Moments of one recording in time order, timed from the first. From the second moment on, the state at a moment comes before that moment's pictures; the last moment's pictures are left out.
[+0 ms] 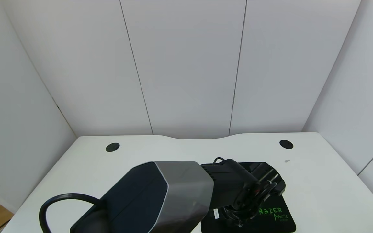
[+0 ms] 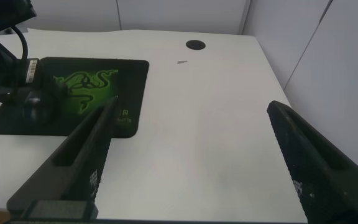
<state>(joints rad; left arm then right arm) -0.99 2.52 -1.99 0.69 0.36 -1.07 0.00 0.00 0.00 0.00 0.00 -0.02</state>
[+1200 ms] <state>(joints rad) -0.76 2.30 -1.89 0.69 0.41 -0.96 0.00 0.00 0.00 0.00 0.00 -0.02</state>
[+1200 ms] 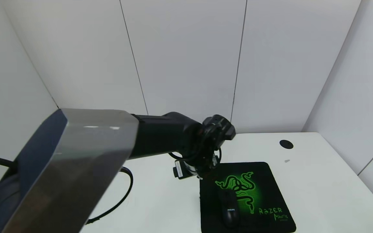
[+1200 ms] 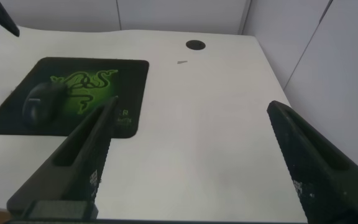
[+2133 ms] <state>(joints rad) -0.29 1.77 -1.09 -0.04 0.24 -0.43 0.00 0.00 0.00 0.00 0.00 -0.02</state>
